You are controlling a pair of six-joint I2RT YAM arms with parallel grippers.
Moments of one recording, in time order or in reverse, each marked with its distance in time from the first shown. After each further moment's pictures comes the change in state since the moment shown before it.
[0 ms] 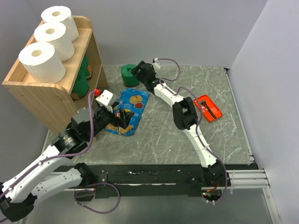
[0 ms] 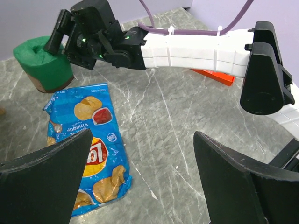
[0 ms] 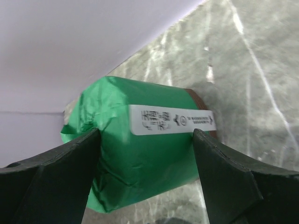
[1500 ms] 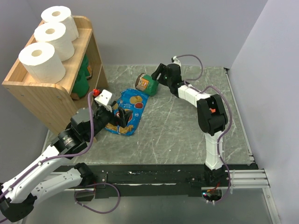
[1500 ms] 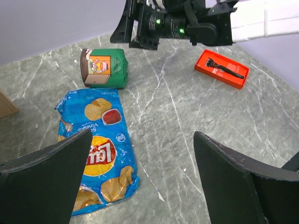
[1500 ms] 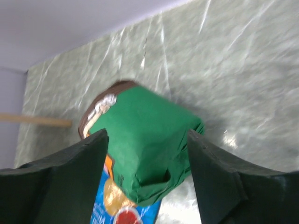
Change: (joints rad) left arm 0.000 -0.006 -0.002 0.001 -0.049 0.018; right arm -0.167 -0.578 -0.793 0.175 -0.200 -0.338
